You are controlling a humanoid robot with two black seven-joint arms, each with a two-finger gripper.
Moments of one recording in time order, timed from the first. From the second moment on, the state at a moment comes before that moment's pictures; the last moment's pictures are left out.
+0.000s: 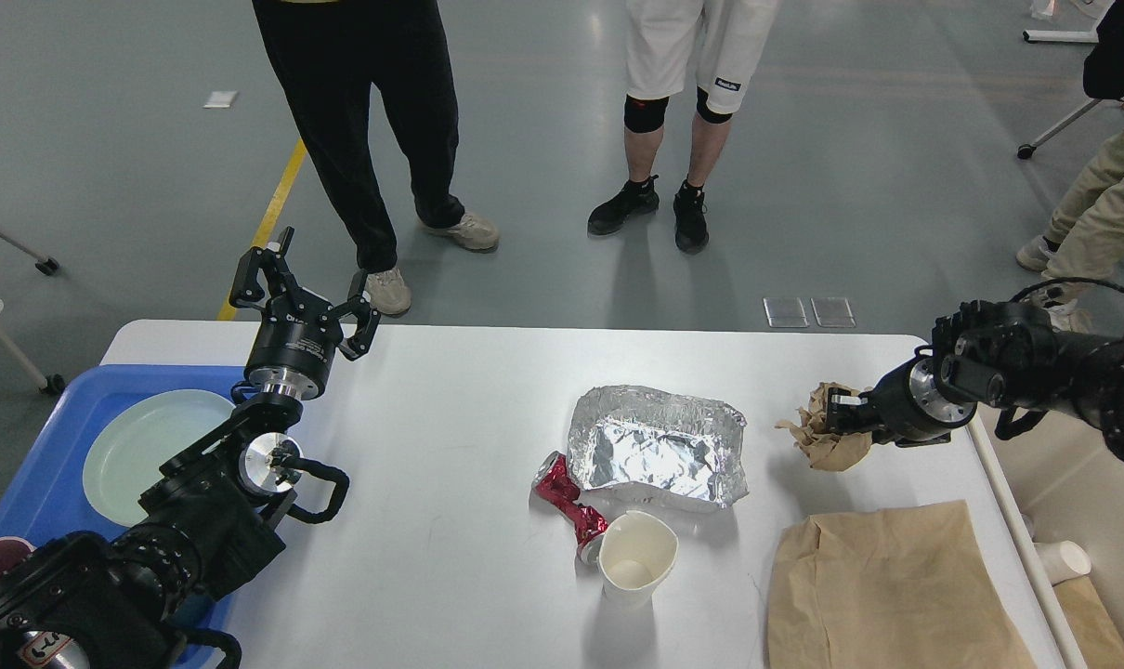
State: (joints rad) left arm -0.79 0.00 -0.78 -0.17 -0.04 -0.56 -0.57; right arm 1.30 -0.26 -1.22 0.58 -0.13 0.57 0.20
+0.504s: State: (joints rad) left arm -0.79 0.00 -0.78 -0.17 -0.04 -0.56 -0.57; right arm 1.48 -0.43 -1.37 0.55 -0.14 0.68 0.20
